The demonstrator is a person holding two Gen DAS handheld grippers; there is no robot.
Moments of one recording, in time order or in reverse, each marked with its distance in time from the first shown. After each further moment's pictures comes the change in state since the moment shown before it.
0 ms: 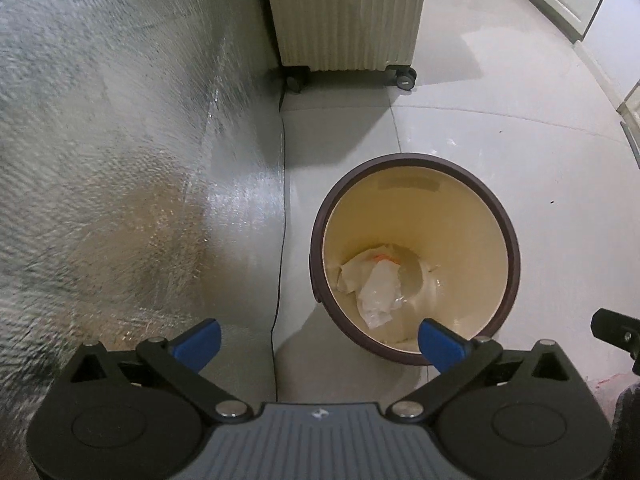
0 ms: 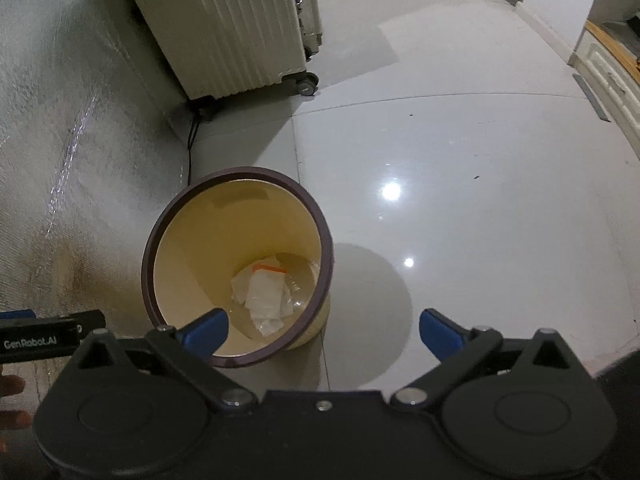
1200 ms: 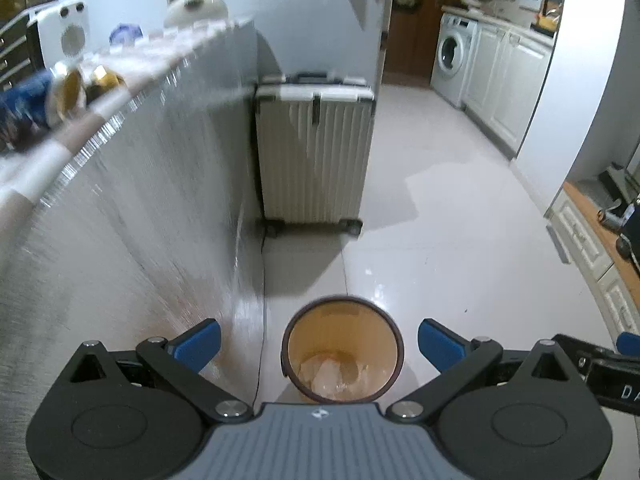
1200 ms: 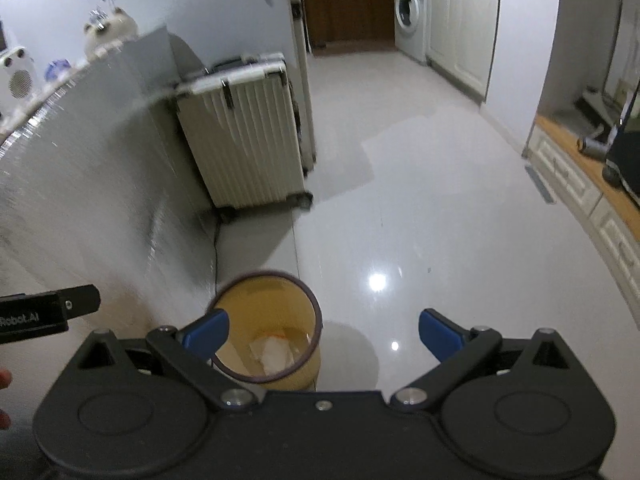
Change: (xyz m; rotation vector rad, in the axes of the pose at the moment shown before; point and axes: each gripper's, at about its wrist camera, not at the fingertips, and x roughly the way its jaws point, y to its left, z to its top) left arm -0.291 -0.004 -0.045 -0.023 -0.406 -0.099; right arm -0.262 0.004 -0.031 -0.019 -0.316 -0.020
